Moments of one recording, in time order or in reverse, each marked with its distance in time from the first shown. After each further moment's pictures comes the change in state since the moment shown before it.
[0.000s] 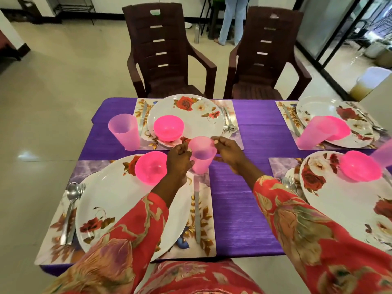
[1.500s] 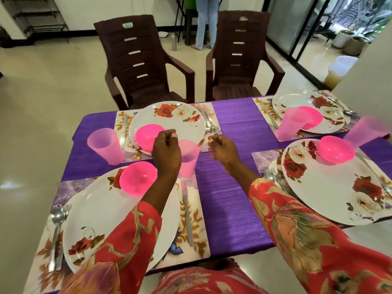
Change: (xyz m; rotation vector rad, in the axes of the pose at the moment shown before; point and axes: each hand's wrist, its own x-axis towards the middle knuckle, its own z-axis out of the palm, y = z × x) left_hand -0.031 0.035 0.034 0.338 0.225 0.507; right_hand -0.027 -0.011 -0.023 0.038 0.255 -0.064
